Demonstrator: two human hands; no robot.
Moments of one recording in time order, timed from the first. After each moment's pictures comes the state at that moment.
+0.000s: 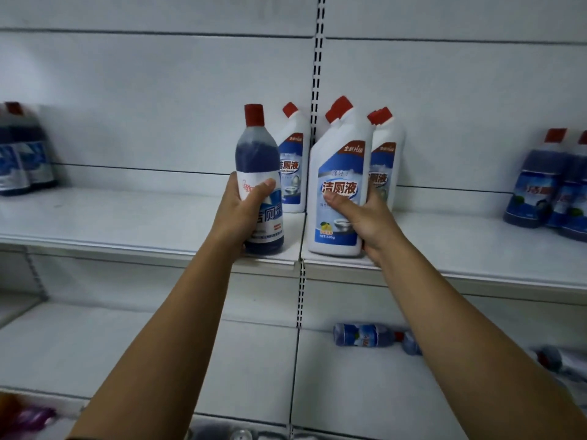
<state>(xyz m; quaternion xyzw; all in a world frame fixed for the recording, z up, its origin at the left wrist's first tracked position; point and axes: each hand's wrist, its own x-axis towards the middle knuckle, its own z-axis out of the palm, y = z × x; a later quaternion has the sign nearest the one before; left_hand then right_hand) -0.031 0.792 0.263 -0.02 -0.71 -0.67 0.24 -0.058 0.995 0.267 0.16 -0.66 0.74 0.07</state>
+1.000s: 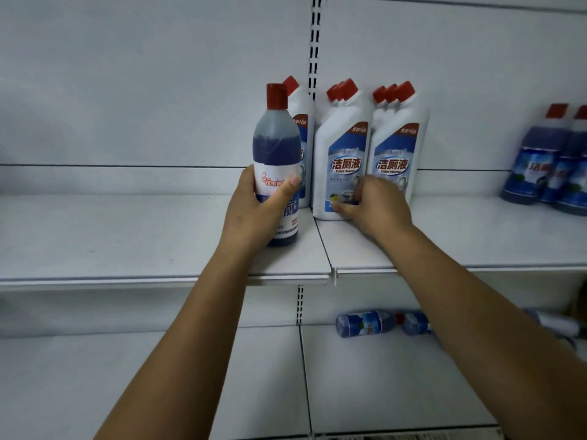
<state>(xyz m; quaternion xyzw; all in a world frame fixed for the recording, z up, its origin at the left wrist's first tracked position) -0.067 0.772 0.261 -0.07 -0.75 -0.62 0.22 -0.126 0.974 0.254 0.01 -0.93 0.19 0.30</state>
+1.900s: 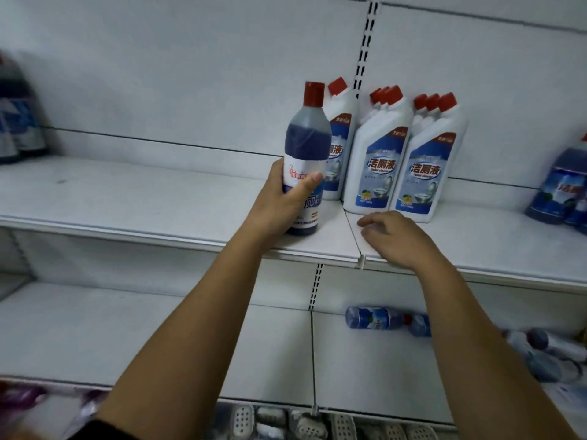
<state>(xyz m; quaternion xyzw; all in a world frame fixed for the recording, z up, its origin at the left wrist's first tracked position) -0.046 0.741 0.259 -0.11 -0.75 -0.64 0.15 -0.062 0.966 0.239 0.10 -0.97 0.22 0.09</state>
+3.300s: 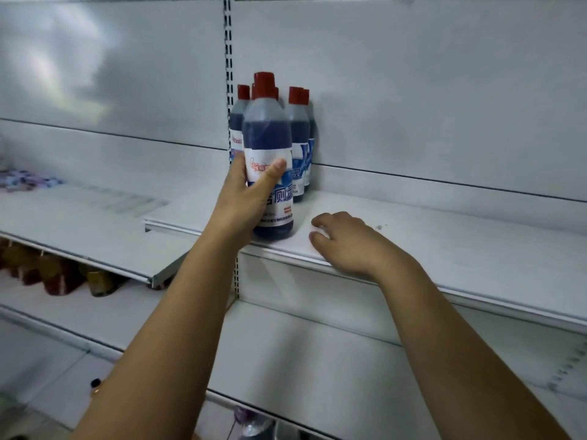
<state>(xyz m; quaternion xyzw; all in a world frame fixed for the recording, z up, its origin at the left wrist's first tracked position) -0.013 0.172 0.262 0.01 -0.69 -0.66 0.30 -0.053 0.347 0.246 0.29 -0.95 0.14 0.03</state>
